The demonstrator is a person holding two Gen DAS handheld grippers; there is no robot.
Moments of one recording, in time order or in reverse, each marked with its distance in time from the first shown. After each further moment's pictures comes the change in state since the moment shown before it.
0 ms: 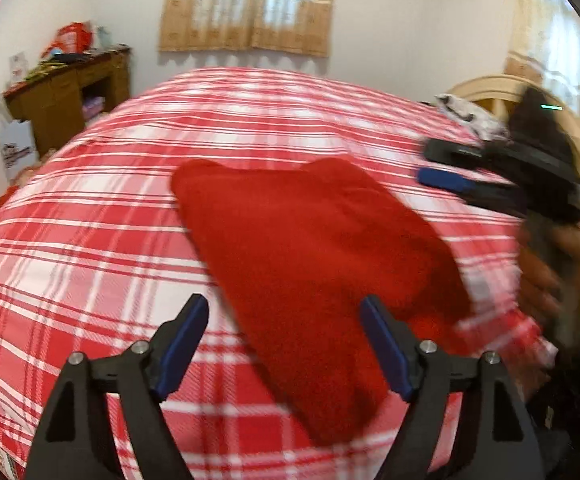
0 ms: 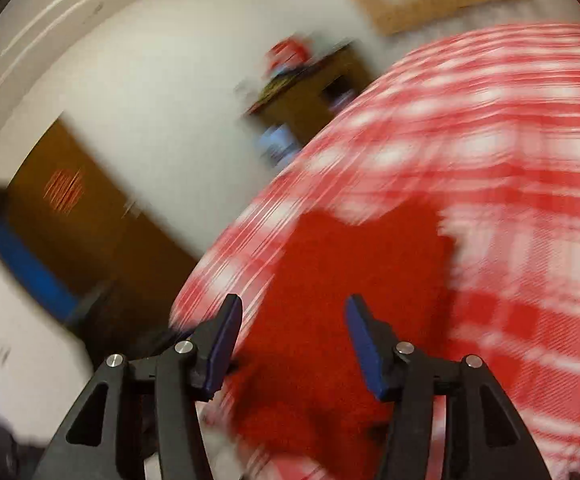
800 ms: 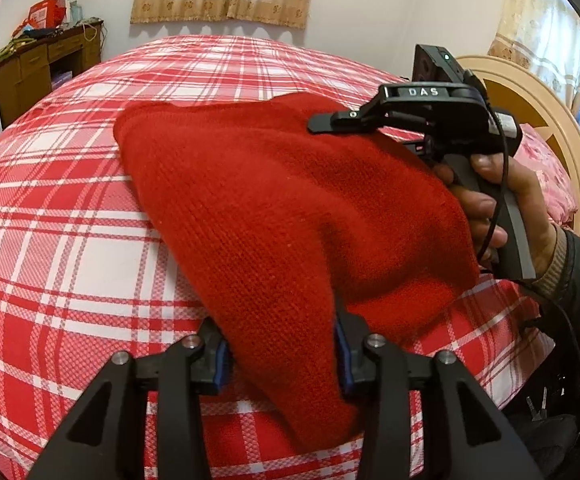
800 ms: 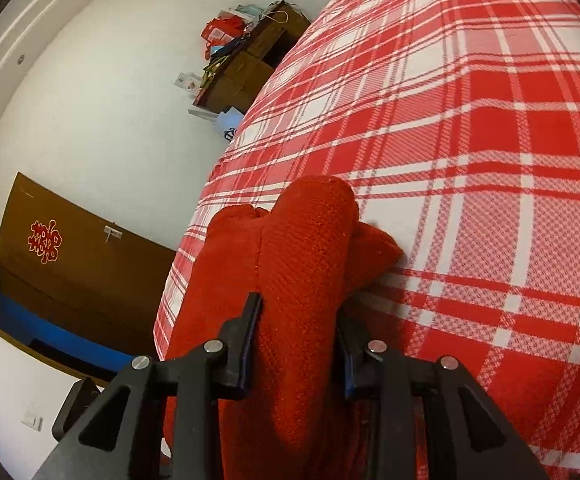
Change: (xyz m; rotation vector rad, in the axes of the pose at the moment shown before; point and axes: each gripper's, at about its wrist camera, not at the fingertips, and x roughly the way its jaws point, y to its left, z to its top) left arm 0.047 -0.011 -0.019 0.012 0.109 -0.146; right arm 0.060 -0.104 0.030 0.309 0.070 -0.042
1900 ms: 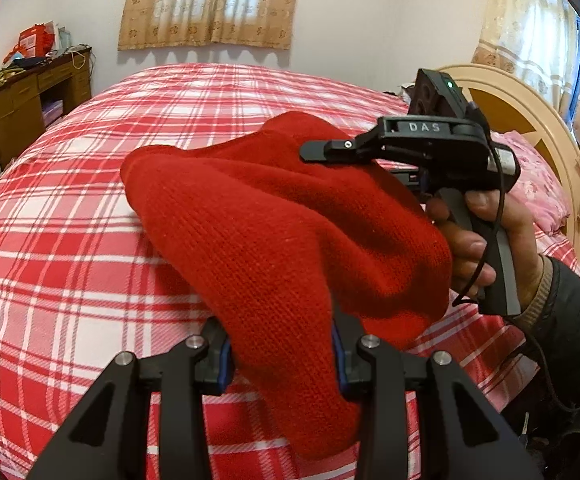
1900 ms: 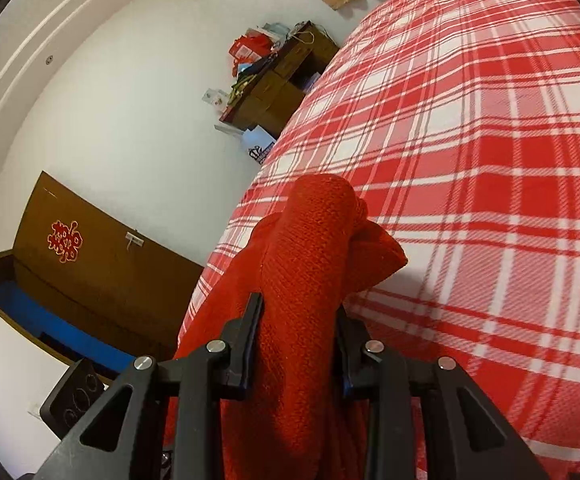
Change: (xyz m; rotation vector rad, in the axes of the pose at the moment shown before) left arm -0.003 -0.022 0.052 0.050 -0.066 -0.006; right arm -0.041 0.023 0.010 -0.059 -0.066 0.062
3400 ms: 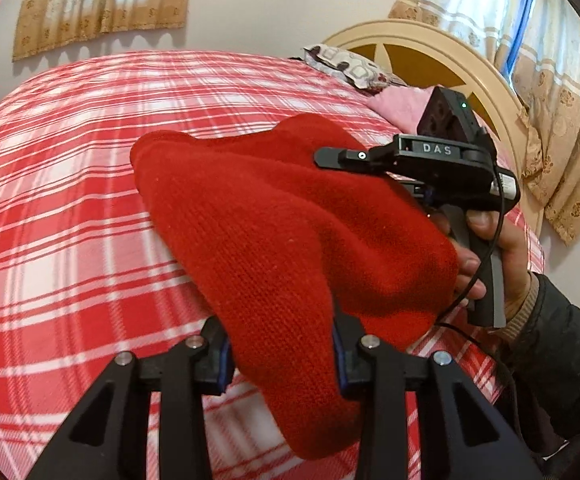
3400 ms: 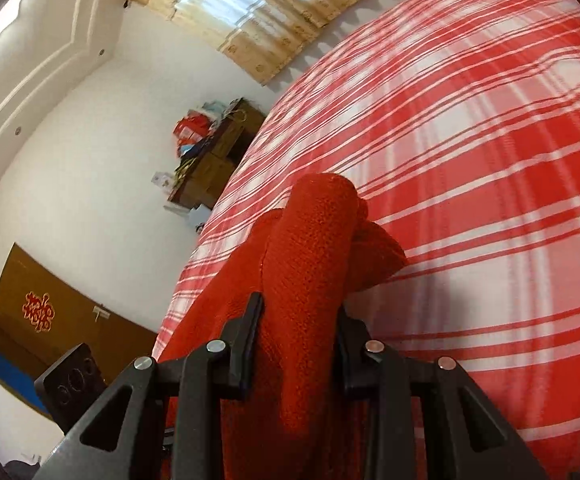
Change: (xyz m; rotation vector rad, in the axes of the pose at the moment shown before) left arm 0.073 -0.130 0.057 0.158 0.110 -0.277; right arm -0.223 -0.116 -0.016 0.126 -0.259 -0.163
